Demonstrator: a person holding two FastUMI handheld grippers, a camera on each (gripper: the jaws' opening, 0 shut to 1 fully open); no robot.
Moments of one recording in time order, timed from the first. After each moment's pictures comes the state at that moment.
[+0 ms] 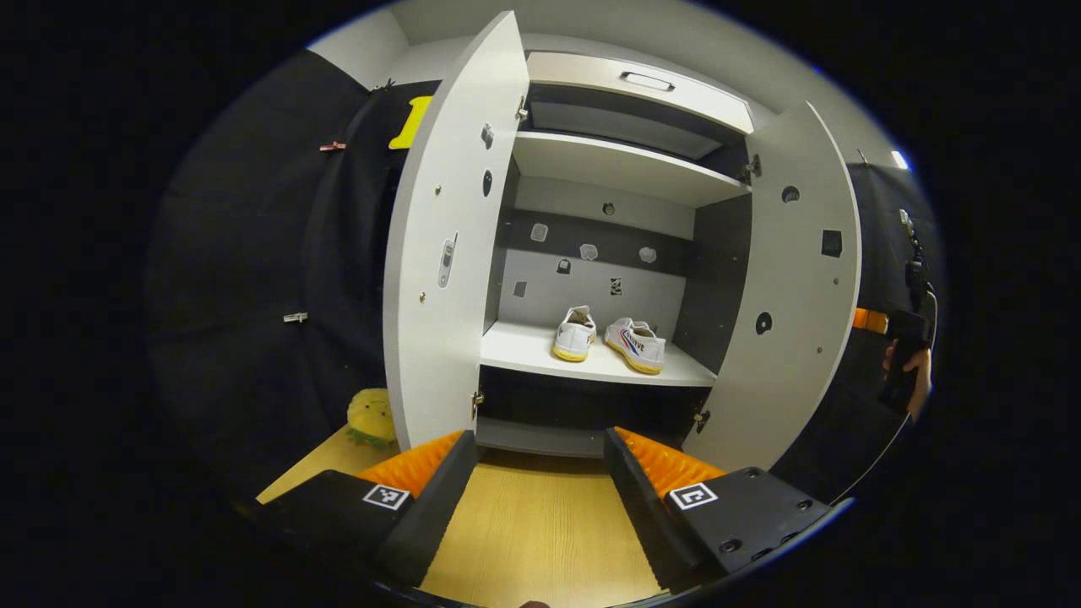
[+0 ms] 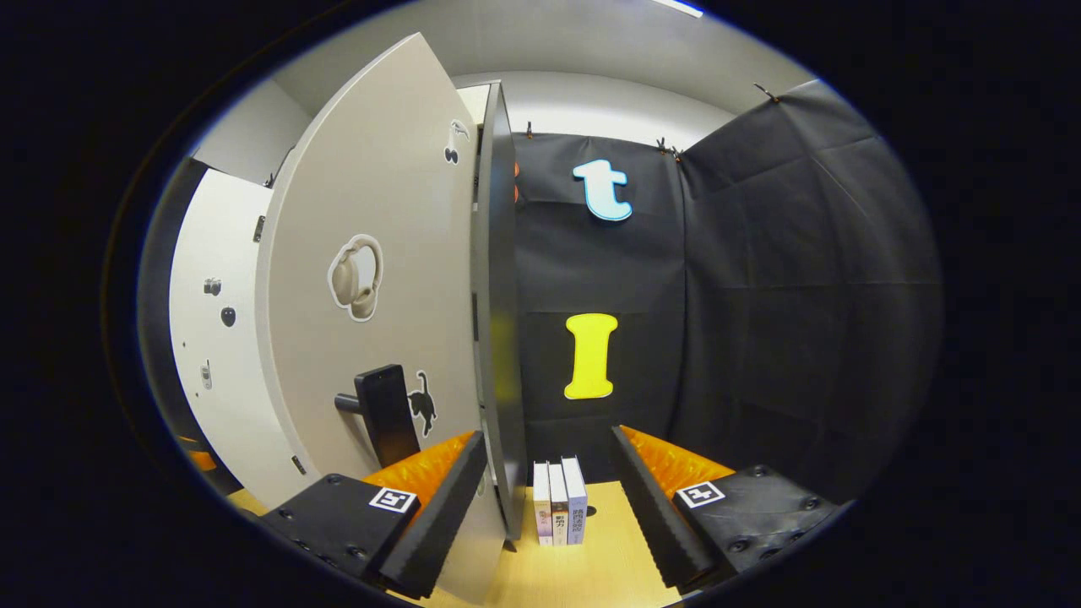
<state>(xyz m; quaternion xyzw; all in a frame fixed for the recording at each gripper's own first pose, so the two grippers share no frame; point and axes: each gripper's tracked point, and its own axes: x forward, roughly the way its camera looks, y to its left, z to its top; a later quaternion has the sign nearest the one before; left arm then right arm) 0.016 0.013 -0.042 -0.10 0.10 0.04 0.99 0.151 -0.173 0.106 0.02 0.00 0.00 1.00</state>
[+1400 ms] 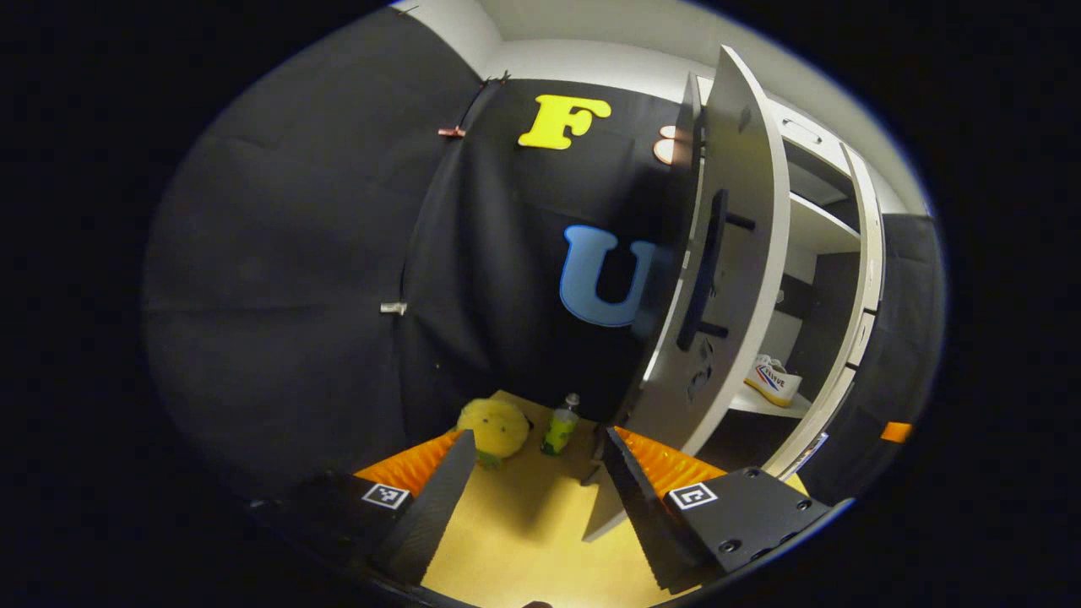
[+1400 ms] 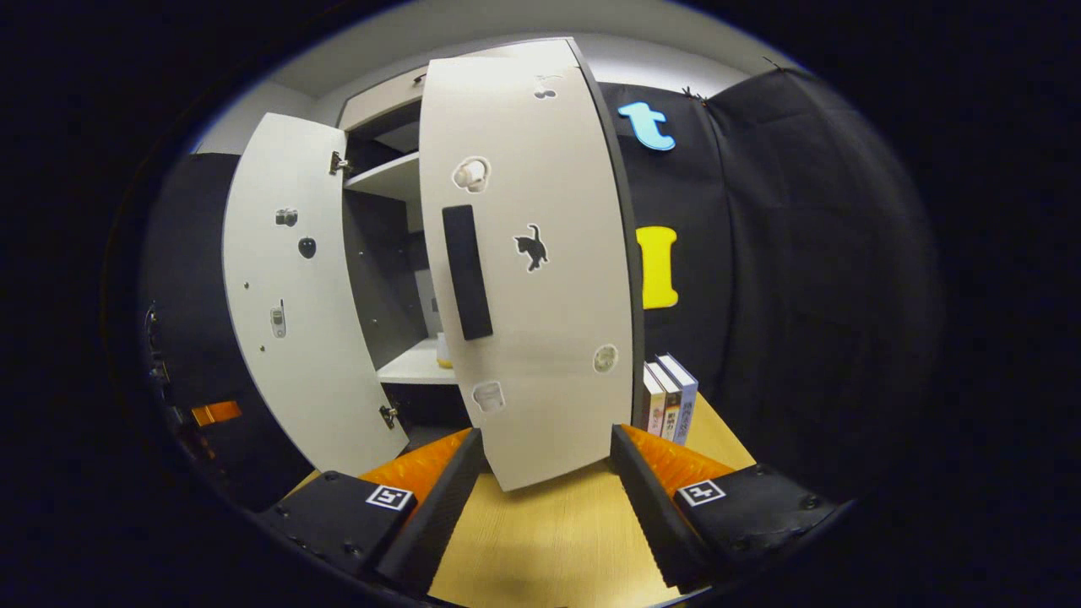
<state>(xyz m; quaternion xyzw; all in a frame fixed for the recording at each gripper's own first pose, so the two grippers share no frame) 0.002 0.252 -0.059 -0.13 0.08 0.15 0.98 0.046 -0.019 -0.030 0.07 0.12 0.02 0.99</state>
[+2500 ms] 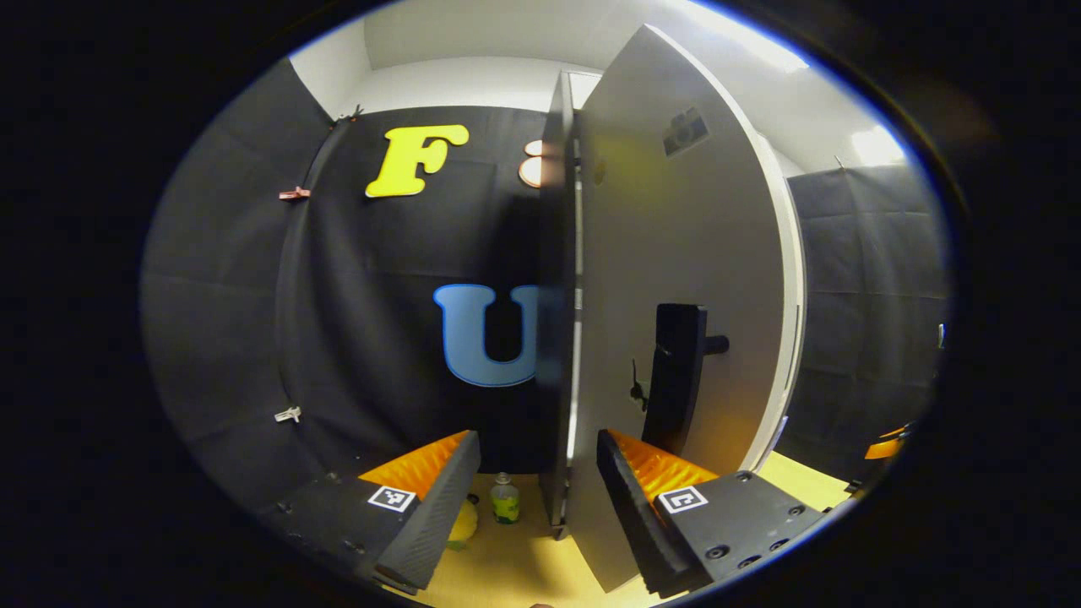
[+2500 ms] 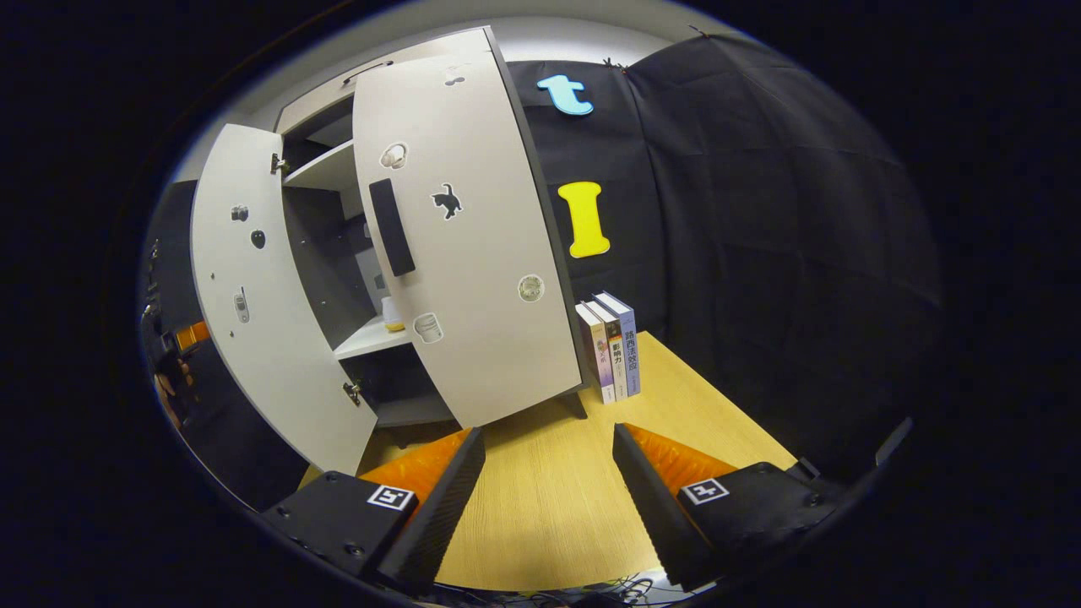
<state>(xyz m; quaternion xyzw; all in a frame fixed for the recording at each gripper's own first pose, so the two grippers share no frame) 0.113 0.203 0.040 -0.02 0.03 -0.05 1.00 -0.005 -0.047 -0.083 0.12 0.16 -0.06 0.98</state>
